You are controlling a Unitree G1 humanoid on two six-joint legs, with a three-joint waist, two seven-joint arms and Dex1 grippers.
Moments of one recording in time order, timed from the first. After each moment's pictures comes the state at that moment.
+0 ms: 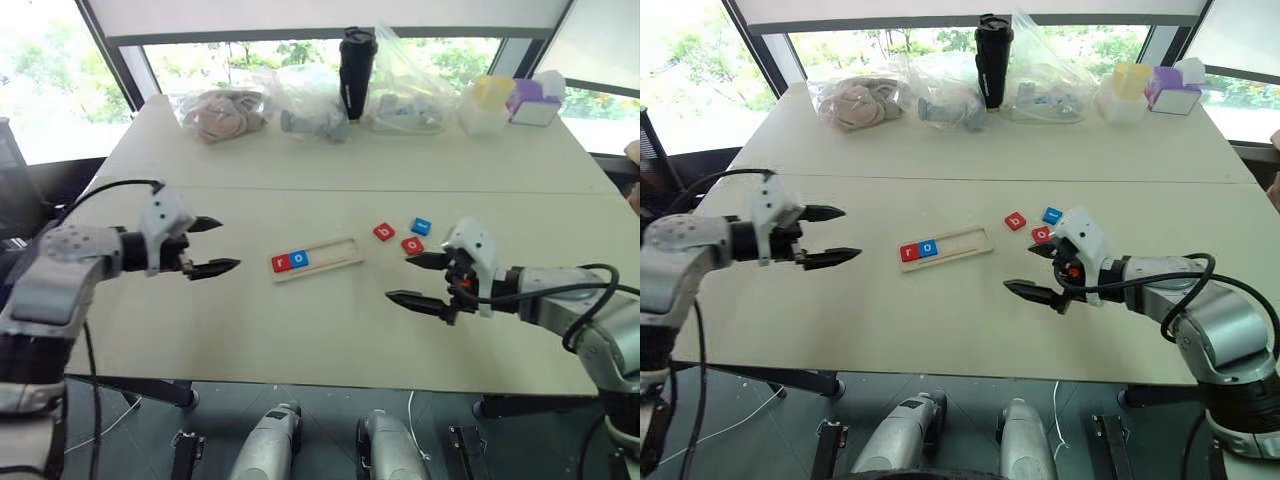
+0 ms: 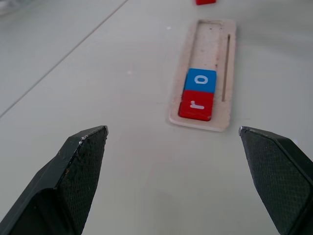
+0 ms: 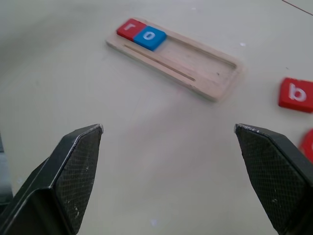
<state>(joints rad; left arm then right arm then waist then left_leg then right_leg) -0.51 0.83 -0.05 0.09 -0.33 0.39 -1.12 -0.29 -0.80 -0.06 -0.50 0.62 0.95 0.76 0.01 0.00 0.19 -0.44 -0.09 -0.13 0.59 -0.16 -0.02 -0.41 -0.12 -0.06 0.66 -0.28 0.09</state>
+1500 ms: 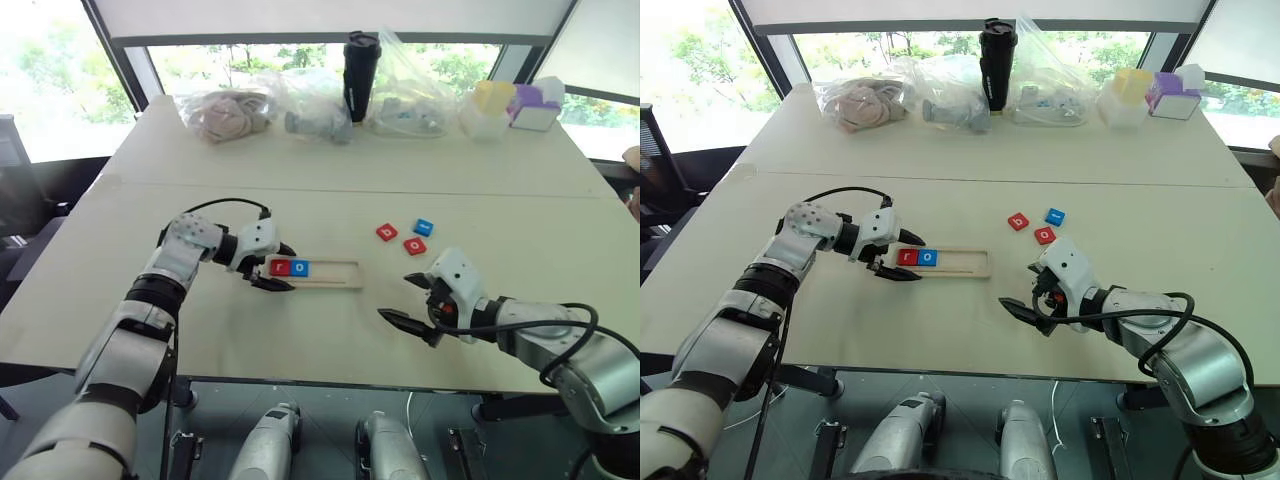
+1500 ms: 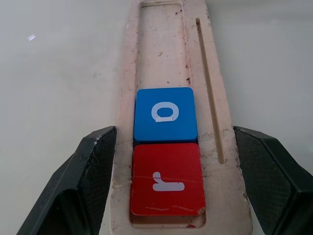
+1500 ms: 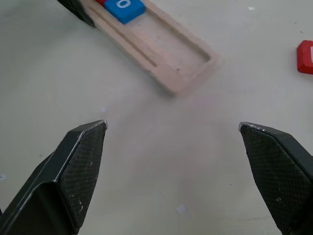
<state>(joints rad) -0.92 0.50 -0.30 0.86 0.01 -0.25 -1.43 -0.13 -0.75 -0.02 -0.60 0.53 0.92 0.58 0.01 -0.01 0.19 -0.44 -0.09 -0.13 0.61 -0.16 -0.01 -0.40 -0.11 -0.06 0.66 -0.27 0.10</state>
